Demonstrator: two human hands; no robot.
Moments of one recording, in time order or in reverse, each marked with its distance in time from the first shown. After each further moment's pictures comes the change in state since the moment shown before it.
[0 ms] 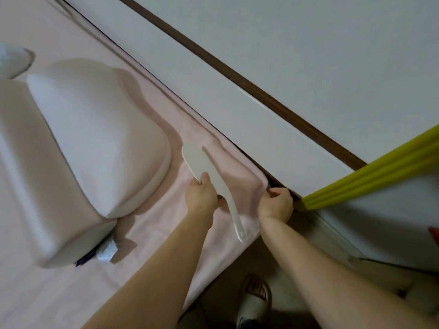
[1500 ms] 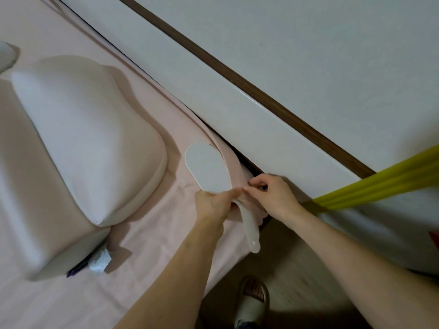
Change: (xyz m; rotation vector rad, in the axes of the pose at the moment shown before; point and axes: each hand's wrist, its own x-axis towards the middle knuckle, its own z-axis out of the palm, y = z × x) left_hand 0.008 -0.018 0.020 0.062 -0.082 -0.063; right_hand 0.025 -0.030 -0.028 -0.351 -0.621 -0.495
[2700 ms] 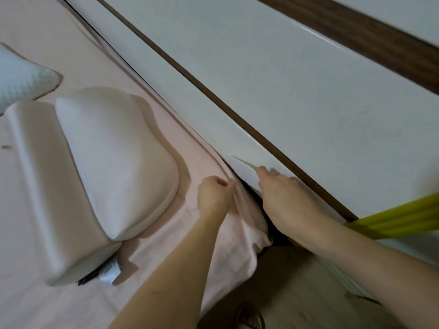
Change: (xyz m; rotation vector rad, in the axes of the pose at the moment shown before) left_hand 0.026 0.062 0.009 0.412 0.159 0.323; right_hand -0.033 -0.108 -0.060 -0.864 0.127 -0.361
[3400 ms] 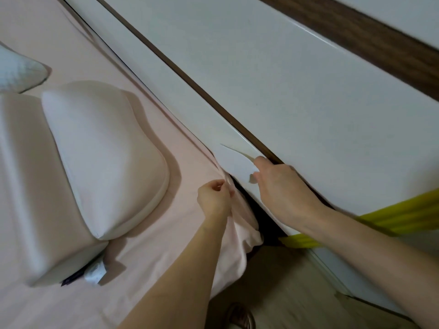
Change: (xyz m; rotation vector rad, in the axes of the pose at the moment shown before) left_hand -0.016 -0.001 0.033 -0.433 0.087 -0.153; right_hand 0.004 0.017 -0.012 0.035 0.062 -0.041
